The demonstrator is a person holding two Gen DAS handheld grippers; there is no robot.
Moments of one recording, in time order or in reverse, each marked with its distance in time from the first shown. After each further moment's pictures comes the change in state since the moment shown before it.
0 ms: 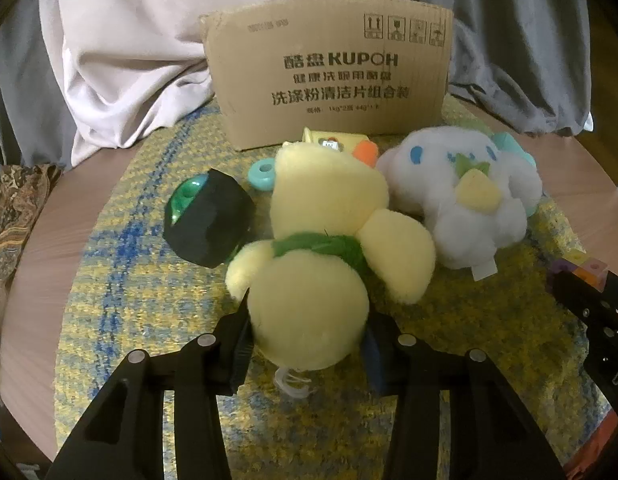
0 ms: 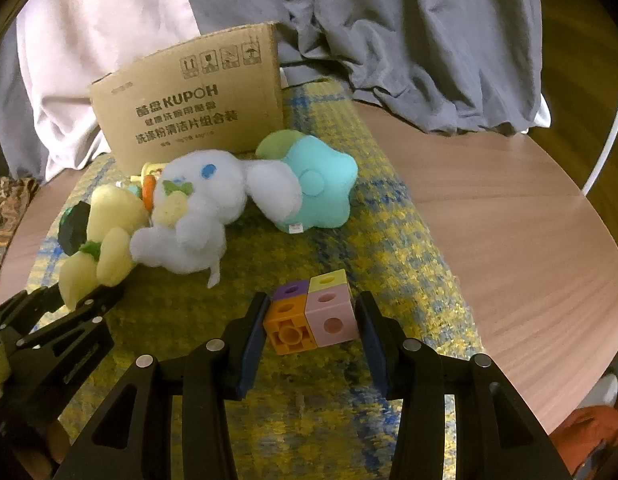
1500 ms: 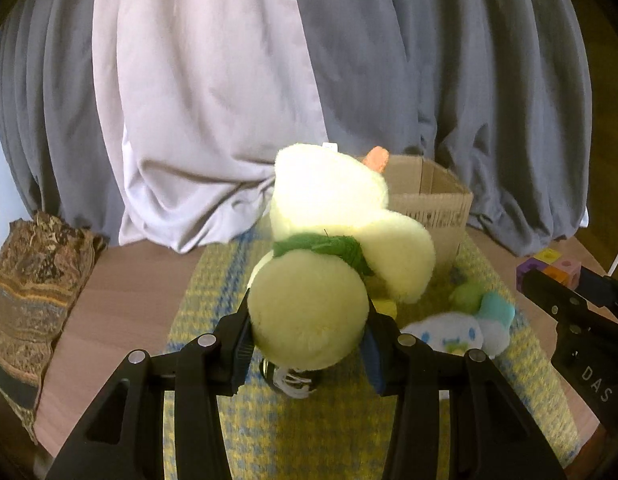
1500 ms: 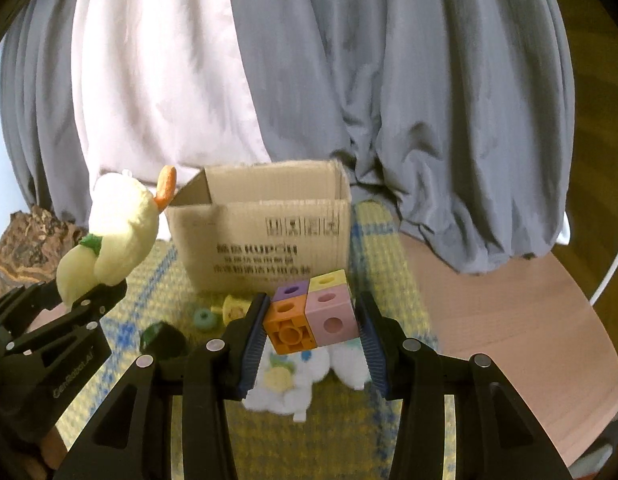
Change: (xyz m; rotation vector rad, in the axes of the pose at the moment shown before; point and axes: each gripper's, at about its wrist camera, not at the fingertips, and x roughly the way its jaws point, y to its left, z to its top) left arm -0.102 0.048 0.073 -0.064 -0.298 0.042; right arm -0.075 0.050 0.091 -0.097 -0.287 0.093
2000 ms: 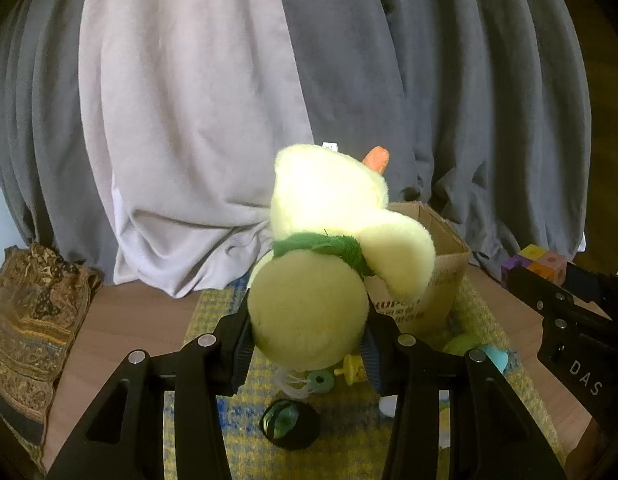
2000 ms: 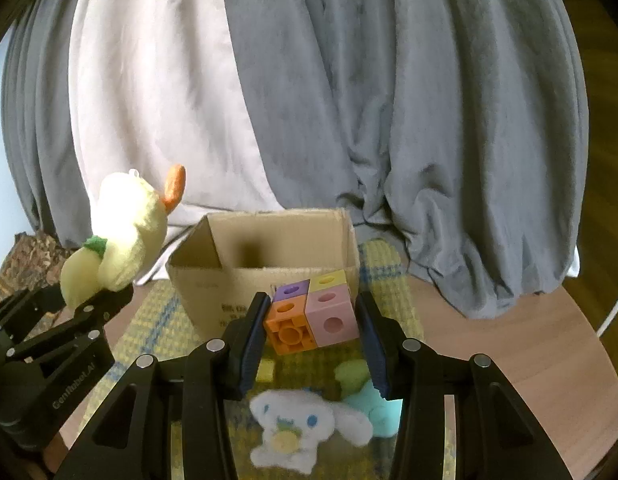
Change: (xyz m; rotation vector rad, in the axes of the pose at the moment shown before) left arm 0.009 -0.005 0.048 0.019 -0.065 -0.021; right arm 0.013 0.003 0.048 0.008 -0.068 0.028
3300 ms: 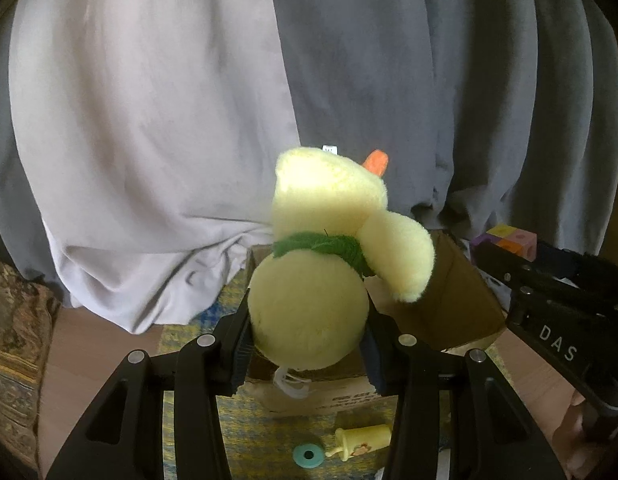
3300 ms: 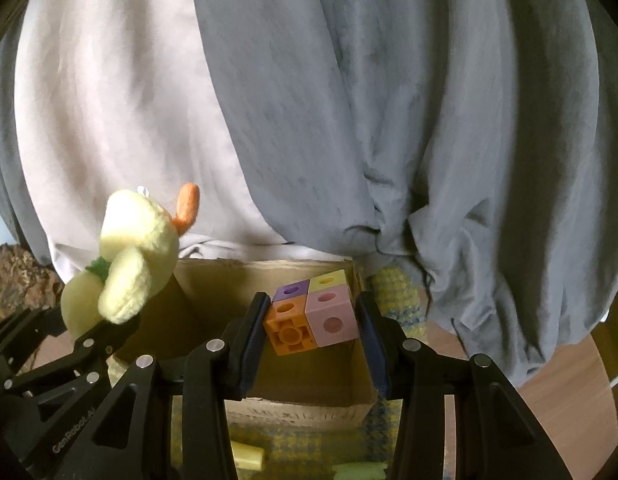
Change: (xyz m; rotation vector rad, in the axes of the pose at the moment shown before) left arm 0.115 0.003 0.070 -0.013 0.118 -0.087; right arm 0.123 0.003 0.088 -0.006 0.101 0.004
